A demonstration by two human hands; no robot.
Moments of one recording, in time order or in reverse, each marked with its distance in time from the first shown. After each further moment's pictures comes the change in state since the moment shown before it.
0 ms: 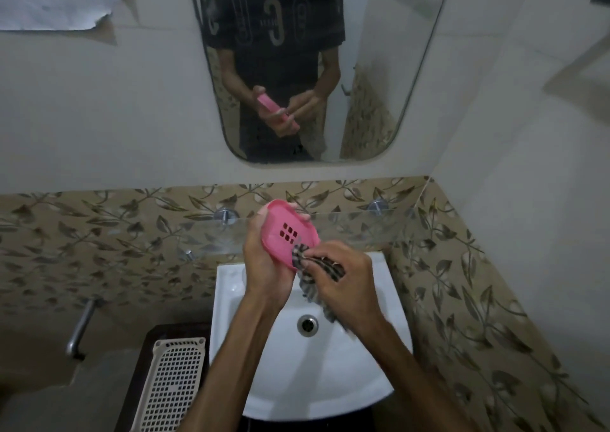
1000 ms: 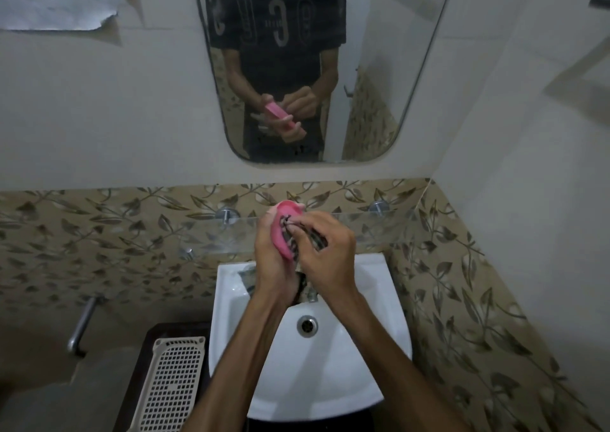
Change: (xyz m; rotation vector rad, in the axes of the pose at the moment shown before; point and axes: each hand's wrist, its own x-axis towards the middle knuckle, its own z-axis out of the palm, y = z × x) left_hand 0.003 -0.016 0.003 -0.017 0.146 -0.067; right_hand 0.038 -0.014 0.029 0.063 0.198 -0.106
